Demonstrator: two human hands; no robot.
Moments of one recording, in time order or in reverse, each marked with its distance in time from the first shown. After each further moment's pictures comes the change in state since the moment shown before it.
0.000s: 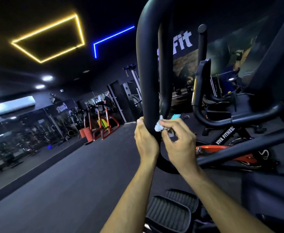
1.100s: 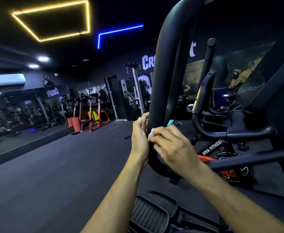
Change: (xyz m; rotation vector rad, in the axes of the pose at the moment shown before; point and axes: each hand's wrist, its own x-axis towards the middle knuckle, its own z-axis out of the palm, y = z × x) left_hand 0.018 -0.004 -0.017 -0.484 -0.326 -0.158; right_hand 0.016 -0.006 -0.016 -0.448 -0.539 -0.575
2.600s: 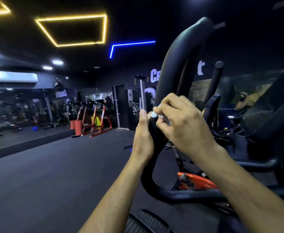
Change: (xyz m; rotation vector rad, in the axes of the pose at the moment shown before) left_hand 0.024 0.029 0.034 0.094 -0.020 0.254; right_hand 0.102 0.025 -0.066 -0.124 0.087 -0.044
